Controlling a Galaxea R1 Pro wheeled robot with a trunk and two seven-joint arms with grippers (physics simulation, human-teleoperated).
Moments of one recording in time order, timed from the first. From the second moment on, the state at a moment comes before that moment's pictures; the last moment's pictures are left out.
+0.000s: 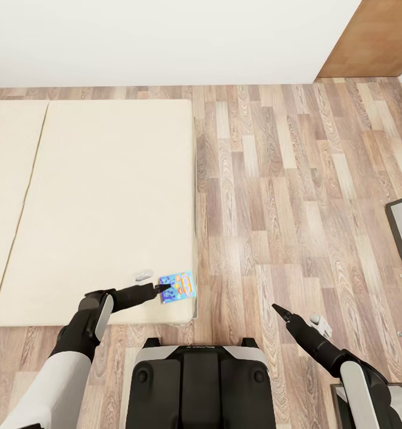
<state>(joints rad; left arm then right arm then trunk) -0.70 -0.03 0.25 -0.89 0.02 0.70 -0.65 -0.23 0.05 -0.42 -1.41 -0.66 0.73 0.29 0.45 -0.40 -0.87</state>
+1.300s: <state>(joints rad) -0.70 -0.04 0.25 -0.84 0.02 0.61 -0.66 -0.23 0.05 -0.42 -1.41 -0.66 0.73 0.29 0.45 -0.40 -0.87</state>
